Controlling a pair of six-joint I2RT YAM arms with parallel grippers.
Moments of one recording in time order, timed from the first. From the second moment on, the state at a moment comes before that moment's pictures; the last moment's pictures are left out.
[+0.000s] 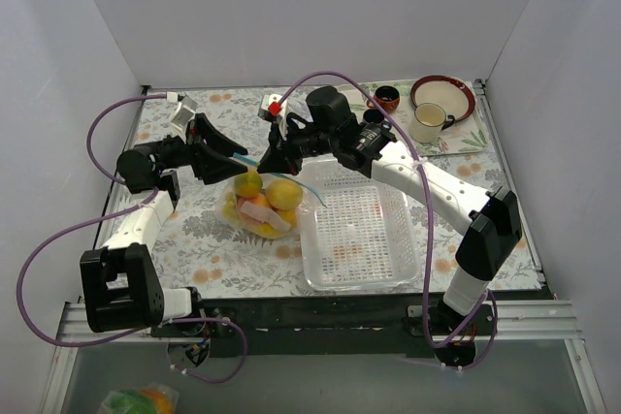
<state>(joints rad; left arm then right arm) 0.10 1.30 0.77 1.34 1.50 -1.14 0.86 1.71 1.62 -0.30 -0.67 -0.10</state>
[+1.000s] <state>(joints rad) 0.13 1.36 0.86 1.34 1.52 -1.13 0.86 1.68 1.58 -0.24 -0.64 -0.11</state>
